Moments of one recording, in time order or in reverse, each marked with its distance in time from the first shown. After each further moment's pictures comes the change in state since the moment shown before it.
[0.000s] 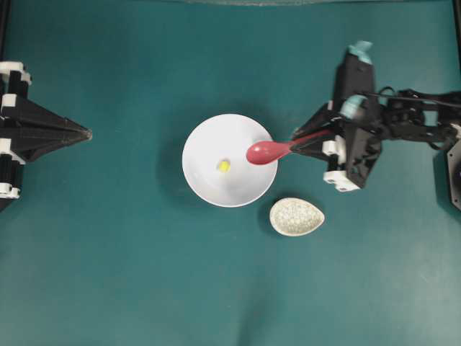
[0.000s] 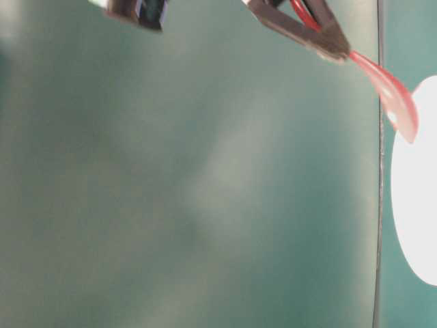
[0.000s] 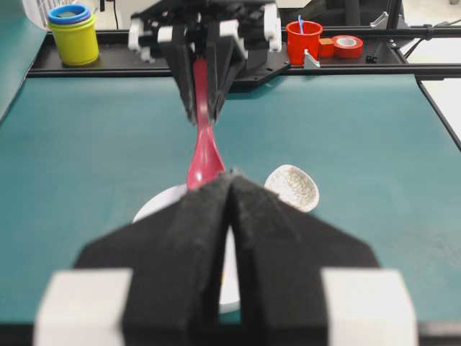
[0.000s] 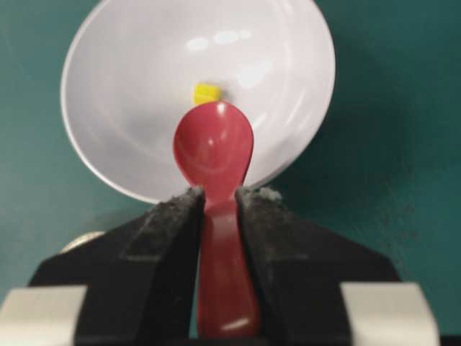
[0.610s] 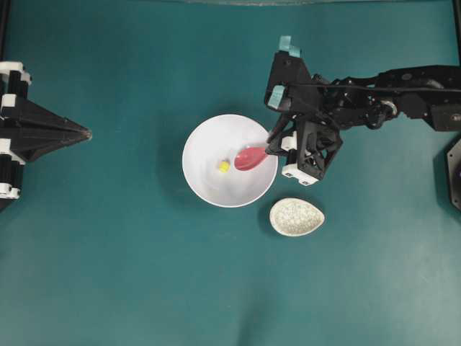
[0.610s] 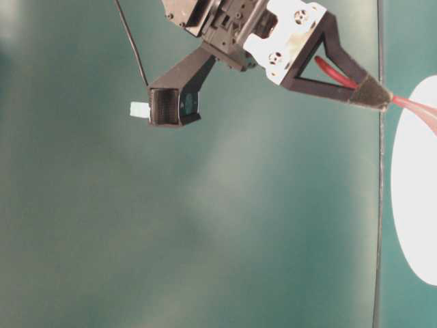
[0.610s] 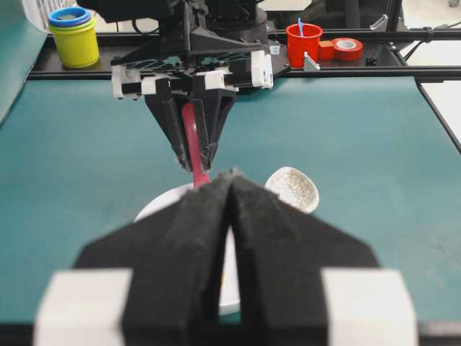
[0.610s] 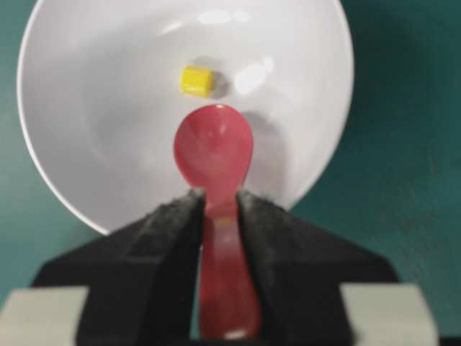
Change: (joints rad) left arm 0.000 -0.002 0.000 0.000 -0.002 0.000; right arm -0.052 0.218 -0.250 -0.005 0.322 0.017
